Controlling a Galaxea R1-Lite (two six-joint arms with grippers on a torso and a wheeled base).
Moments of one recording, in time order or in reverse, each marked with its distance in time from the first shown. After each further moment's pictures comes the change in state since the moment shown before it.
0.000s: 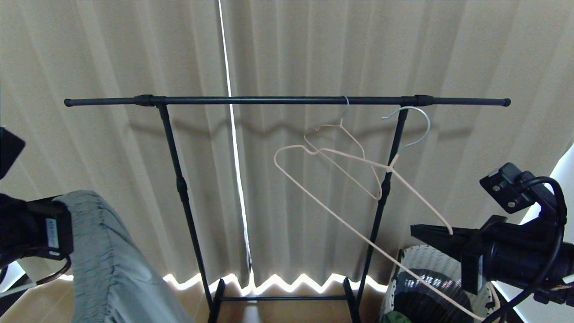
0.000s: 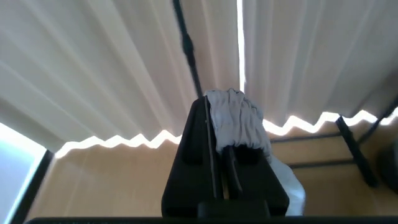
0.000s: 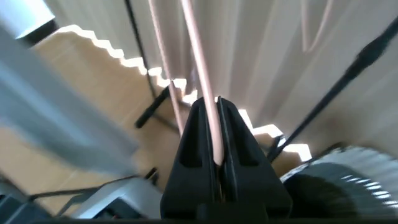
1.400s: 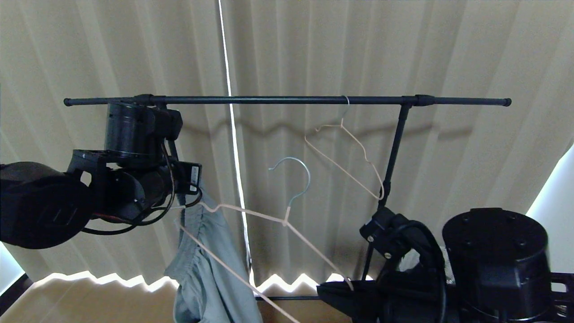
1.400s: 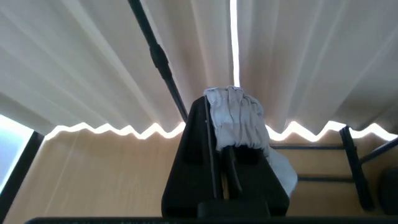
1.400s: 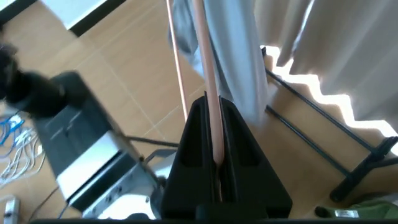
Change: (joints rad) left arm -0.154 0.593 -0.343 -0.115 0.233 -0.130; right arm 0.420 0.274 -0.125 -0.043 -0.058 0.242
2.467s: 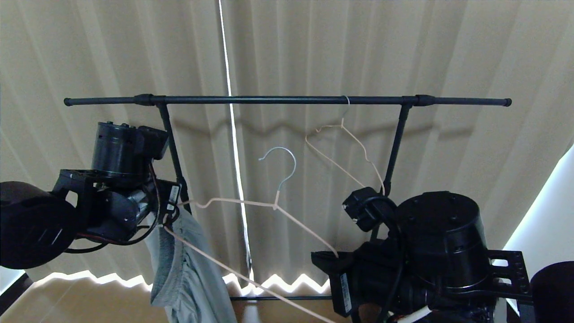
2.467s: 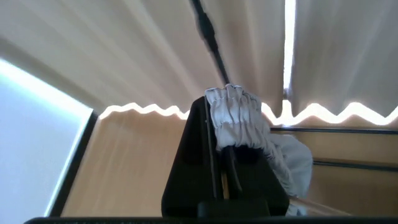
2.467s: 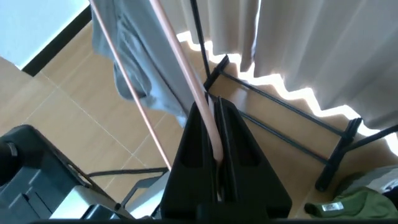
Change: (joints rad) left arm 0.042 -0.033 0.115 -0.007 0.138 0.103; right arm -0.023 0.110 -0.111 0.003 -0.183 0.066
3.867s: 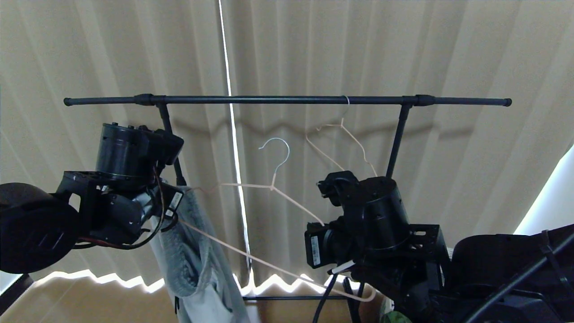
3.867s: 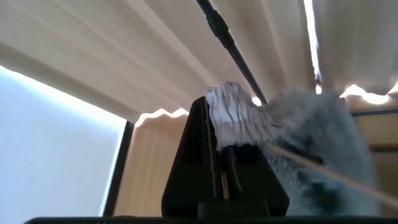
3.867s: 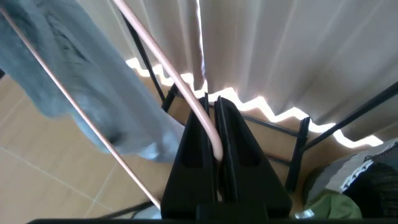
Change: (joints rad) left arm -0.031 -0.003 0.001 0.004 0.037 0.185; right arm -0.045 0.189 -0.180 0.002 -0.230 -0.001
